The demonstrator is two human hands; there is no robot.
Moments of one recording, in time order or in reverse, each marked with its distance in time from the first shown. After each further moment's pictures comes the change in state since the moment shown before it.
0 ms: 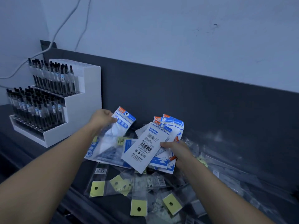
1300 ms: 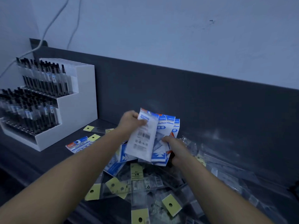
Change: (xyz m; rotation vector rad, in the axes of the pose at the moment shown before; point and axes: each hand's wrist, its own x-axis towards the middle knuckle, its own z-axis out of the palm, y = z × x) left_hand -0.042 0.046 0.083 -0.207 -0.149 0.117; right_hand 0.003 -0.005 0.007 0.103 0.043 0.044
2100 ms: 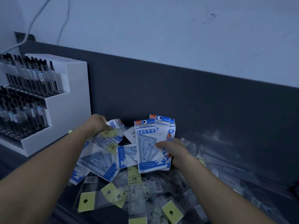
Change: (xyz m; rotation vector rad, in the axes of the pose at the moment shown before) left_hand 0.060 -0.051 -0.088 0.508 -0.028 -0.166; right_hand 0.011 -0.001 -0.005 -0.153 -0.072 -0.007
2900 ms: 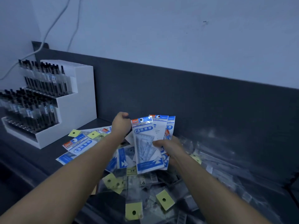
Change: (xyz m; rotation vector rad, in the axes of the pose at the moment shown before) left_hand -0.053 0.057 0.071 -0.476 0.286 0.040; right_hand -0.027 0.002 -0.001 -0.020 0.004 -0.093
